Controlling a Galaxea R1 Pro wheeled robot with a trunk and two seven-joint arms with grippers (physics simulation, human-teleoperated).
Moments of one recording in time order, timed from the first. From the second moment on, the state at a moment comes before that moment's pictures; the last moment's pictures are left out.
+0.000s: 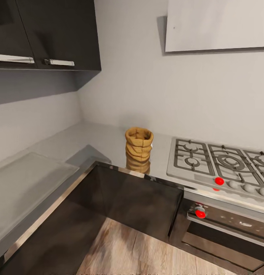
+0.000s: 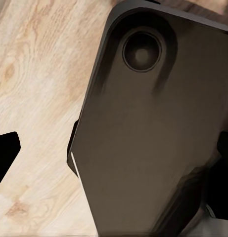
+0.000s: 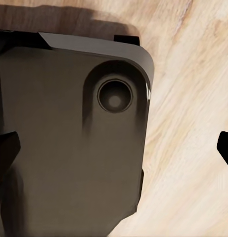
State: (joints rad) left arm 0.00 -0.02 0.01 -0.14 0.32 -0.01 0.14; right arm -0.13 -0.03 -0.25 0.03 0.32 -0.09 0.05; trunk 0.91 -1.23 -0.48
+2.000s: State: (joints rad) left arm 0.00 -0.02 0.01 -0.14 0.31 -0.01 0.14; right arm -0.13 -0.02 -0.25 -0.20 0.32 -0.03 0.06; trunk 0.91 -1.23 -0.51
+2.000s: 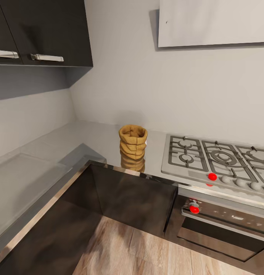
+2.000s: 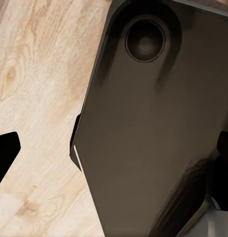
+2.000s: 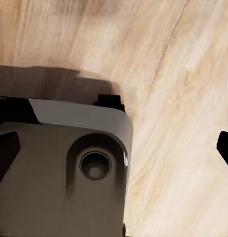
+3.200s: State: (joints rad) left arm 0.00 -0.02 0.01 -0.14 0.31 -0.01 0.14; right arm -0.69 0.09 -0.01 -1.54 0.31 1.04 0.31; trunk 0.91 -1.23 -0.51
